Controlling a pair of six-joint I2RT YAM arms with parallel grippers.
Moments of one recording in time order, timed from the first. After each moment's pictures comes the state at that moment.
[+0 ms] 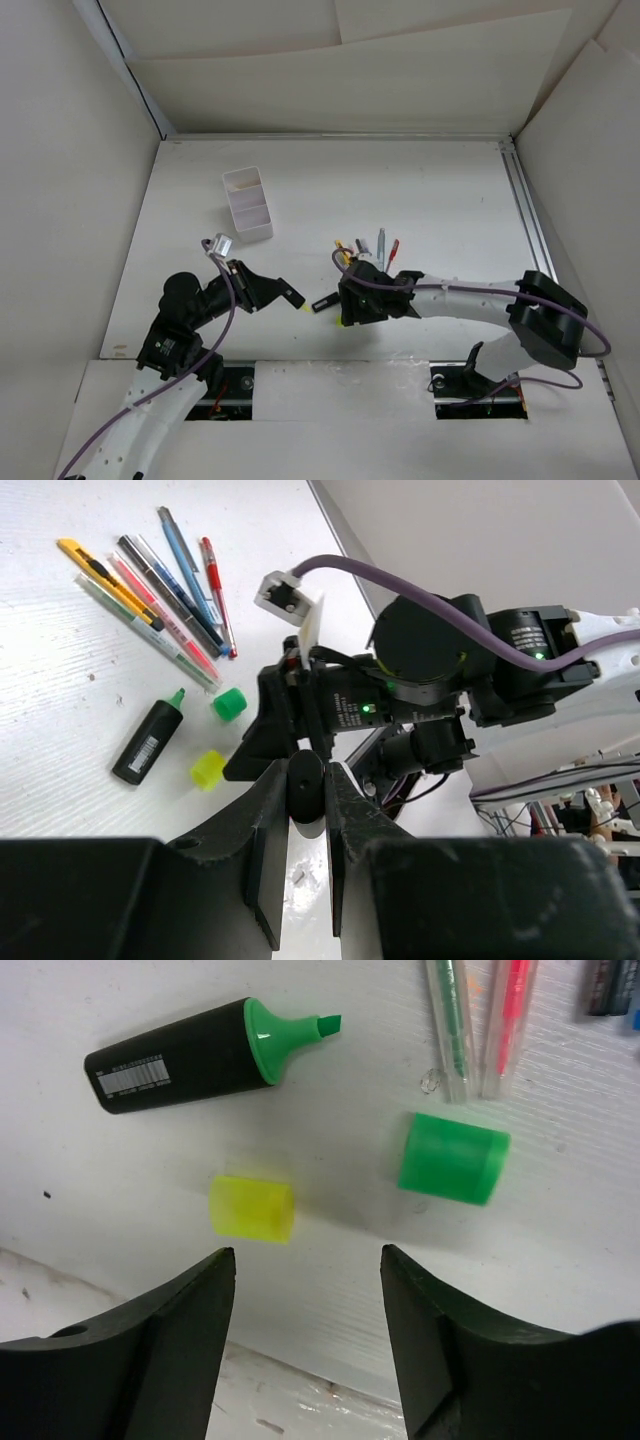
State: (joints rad) left arm -0.37 0.31 0.42 -0.27 0.57 -0.79; right arm 1.04 1.49 0.80 -0.40 0.12 0.84
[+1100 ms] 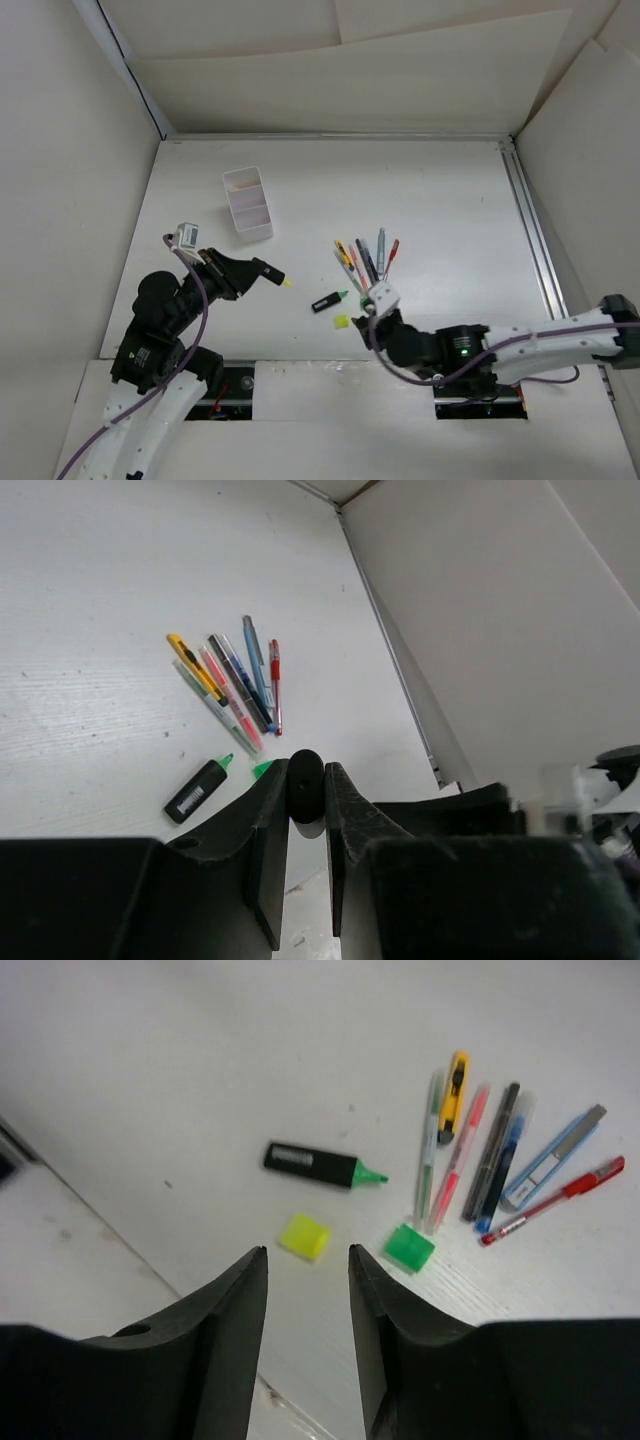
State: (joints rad) left arm -0.37 0.33 0.69 -0.49 0.28 -0.78; right arm 1.61 0.81 0.58 -0.18 0.85 0.36
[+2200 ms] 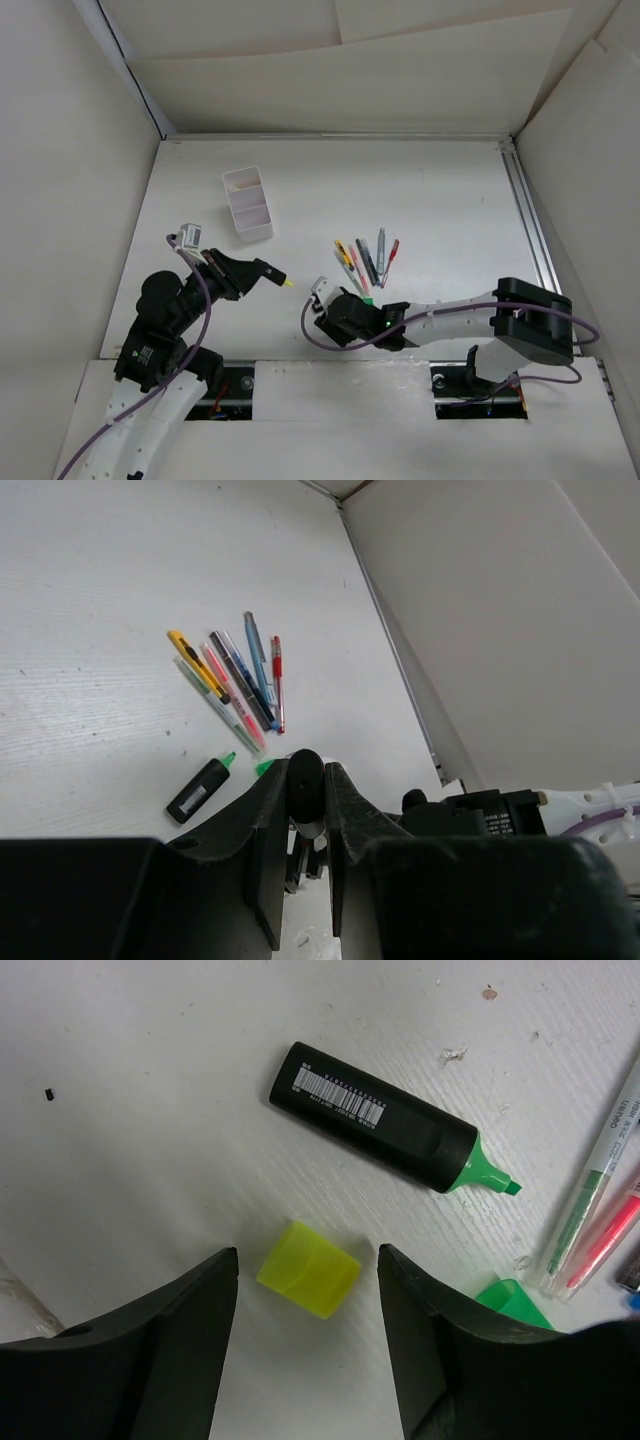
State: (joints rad) left arm -0.37 0.32 0.65 -0.47 0.28 -0.79; right arm 1.28 1.53 0.67 0.01 0.34 0.18
